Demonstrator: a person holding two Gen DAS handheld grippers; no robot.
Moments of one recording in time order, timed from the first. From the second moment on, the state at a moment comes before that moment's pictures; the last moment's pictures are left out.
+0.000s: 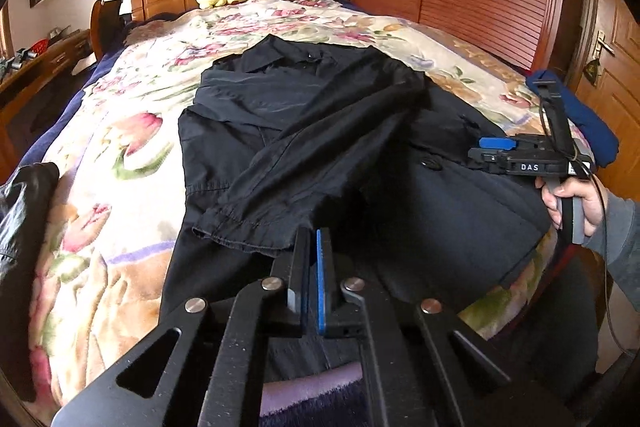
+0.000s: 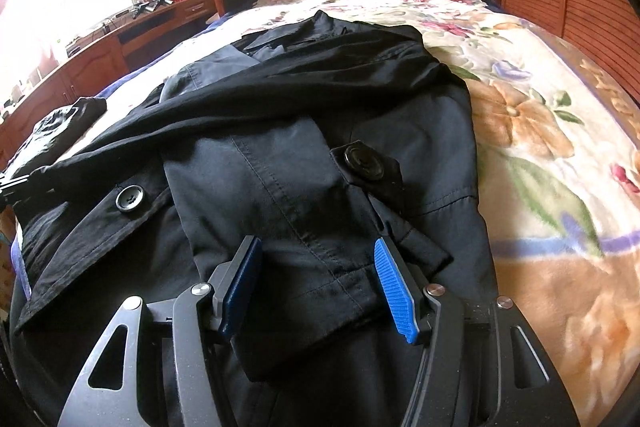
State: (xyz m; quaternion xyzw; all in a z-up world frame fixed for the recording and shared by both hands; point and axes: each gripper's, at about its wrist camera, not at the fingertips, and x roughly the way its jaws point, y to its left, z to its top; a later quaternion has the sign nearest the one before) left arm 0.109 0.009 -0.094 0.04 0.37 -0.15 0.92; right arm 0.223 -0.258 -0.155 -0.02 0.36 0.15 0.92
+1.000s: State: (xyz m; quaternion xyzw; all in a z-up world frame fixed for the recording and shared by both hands) left arm 0.073 0.075 -0.125 0.00 0.43 -0.06 0.90; right arm 0.224 -0.259 -0.156 -0.02 0.35 0.15 0.92
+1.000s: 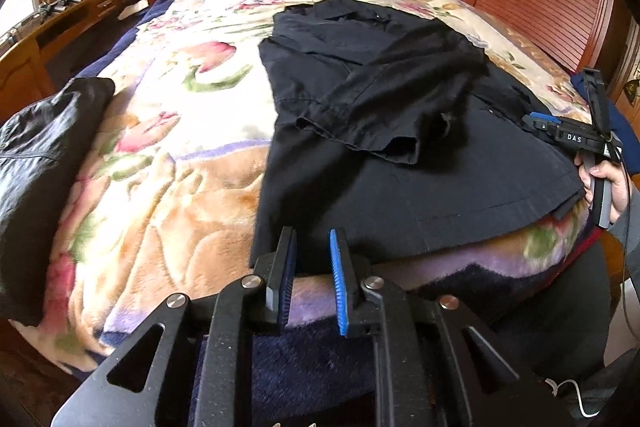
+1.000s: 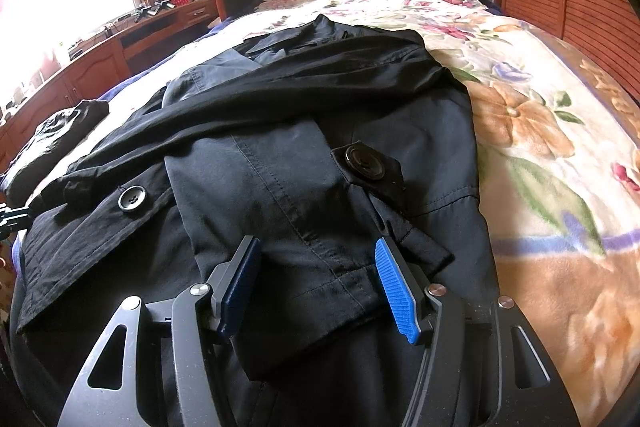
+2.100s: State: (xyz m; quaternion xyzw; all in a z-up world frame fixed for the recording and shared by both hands) left arm 0.092 0.101 -0.146 -0.02 0.43 -0.01 0.90; right arm 0.224 -0.259 -0.156 -0.02 0.35 0.15 0.92
